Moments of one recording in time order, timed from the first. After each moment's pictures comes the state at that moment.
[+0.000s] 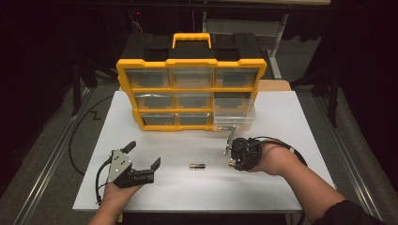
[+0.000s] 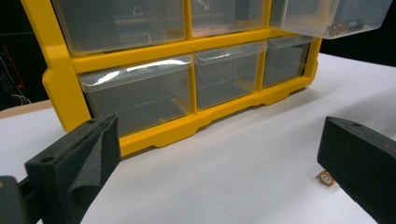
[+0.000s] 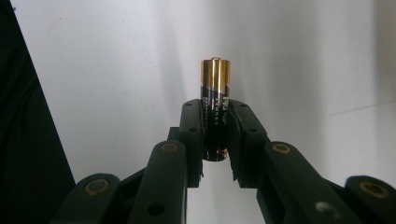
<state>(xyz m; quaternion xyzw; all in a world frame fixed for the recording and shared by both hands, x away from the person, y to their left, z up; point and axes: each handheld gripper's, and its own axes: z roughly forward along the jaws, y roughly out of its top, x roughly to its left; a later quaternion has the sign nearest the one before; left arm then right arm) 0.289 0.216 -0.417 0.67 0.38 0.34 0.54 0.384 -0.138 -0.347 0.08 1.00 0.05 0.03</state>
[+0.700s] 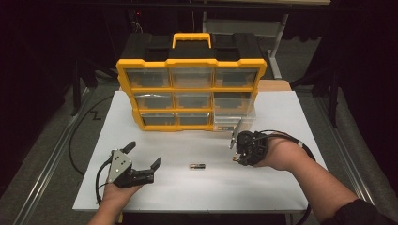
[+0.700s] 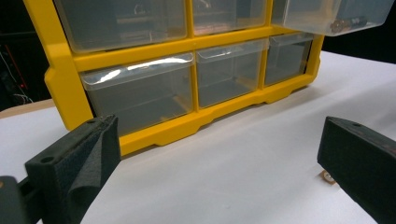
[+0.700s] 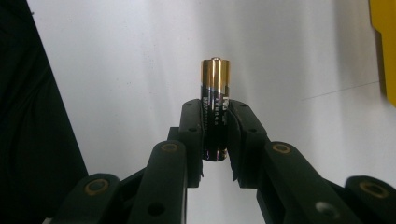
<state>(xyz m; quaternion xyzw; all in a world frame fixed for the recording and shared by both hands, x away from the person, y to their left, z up) 0.290 0.216 -0.417 0.67 0.38 0.34 0.54 0.385 -0.146 -0.318 0.08 0.99 0.06 0.04</state>
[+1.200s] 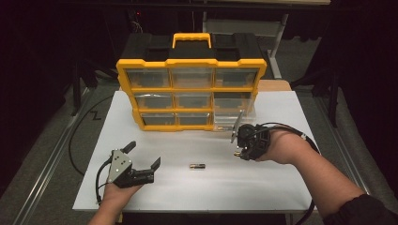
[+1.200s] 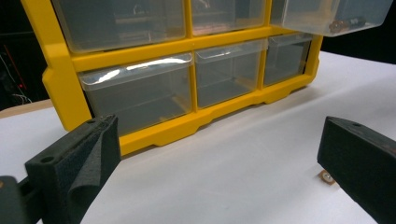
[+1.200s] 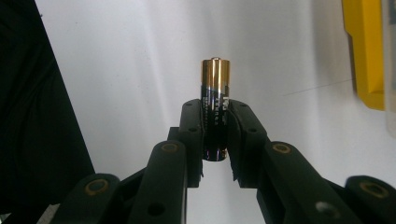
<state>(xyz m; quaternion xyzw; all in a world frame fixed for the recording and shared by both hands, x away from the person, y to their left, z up) 0.290 0.215 -0.418 0.67 0.38 0.34 0.54 0.390 -0.144 -0.296 0.08 0.99 0.05 0.05</state>
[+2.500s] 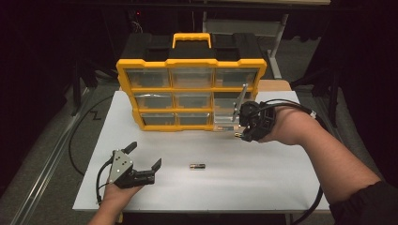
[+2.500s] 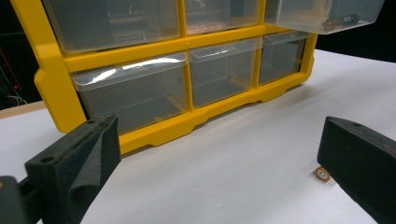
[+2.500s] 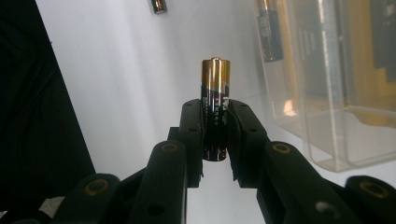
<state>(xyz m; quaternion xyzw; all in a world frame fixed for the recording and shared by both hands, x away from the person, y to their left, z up) 0.289 0.213 -0.417 0.68 0.37 0.33 0.54 0.401 -0.138 -0.228 0.08 0.99 0.05 0.08</state>
